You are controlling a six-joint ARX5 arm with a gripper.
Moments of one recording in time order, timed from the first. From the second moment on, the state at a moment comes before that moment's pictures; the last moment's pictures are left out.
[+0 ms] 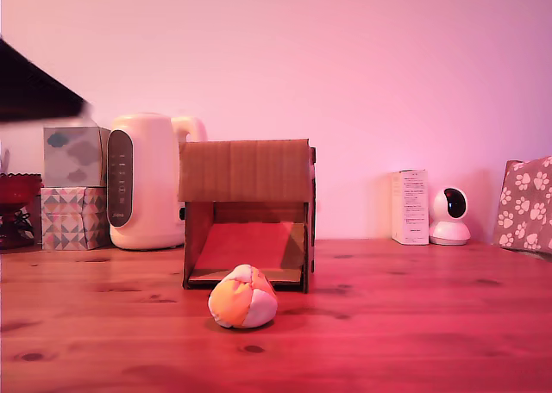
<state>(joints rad) -0.48 0.63 0.20 0.19 0.39 -0.16</state>
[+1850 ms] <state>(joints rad) -0.60 1.79 0.63 0.54 0.31 0.03</state>
